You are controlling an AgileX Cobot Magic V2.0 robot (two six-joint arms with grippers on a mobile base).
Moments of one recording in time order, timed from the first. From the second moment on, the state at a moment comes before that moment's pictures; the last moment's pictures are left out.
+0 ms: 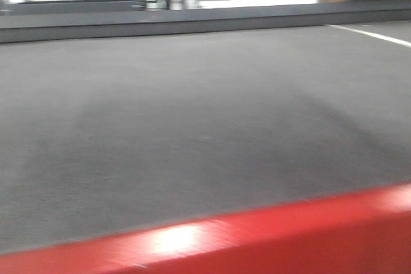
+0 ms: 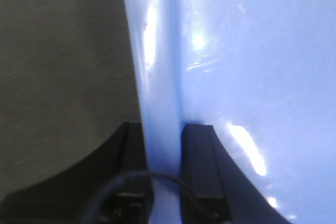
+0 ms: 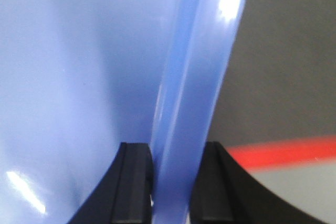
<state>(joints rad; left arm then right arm) -0.68 1.40 -1.58 0.11 1.26 -0.39 0.53 1.20 -1.42 -0.20 1.25 0.47</state>
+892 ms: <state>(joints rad) -0.68 1.40 -1.58 0.08 1.26 -0.39 0.53 1.20 -1.42 -0.22 1.25 0.46</state>
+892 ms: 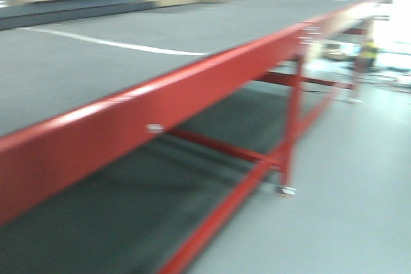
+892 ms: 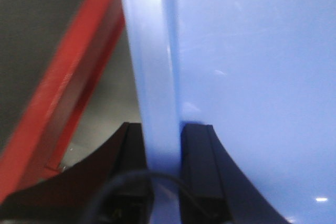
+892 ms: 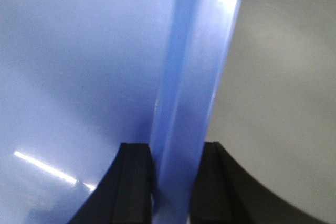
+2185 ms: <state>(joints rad) -0.68 1.40 -1.58 0.08 1.26 -0.39 0.53 1.20 -1.42 -0.22 1.25 0.46</state>
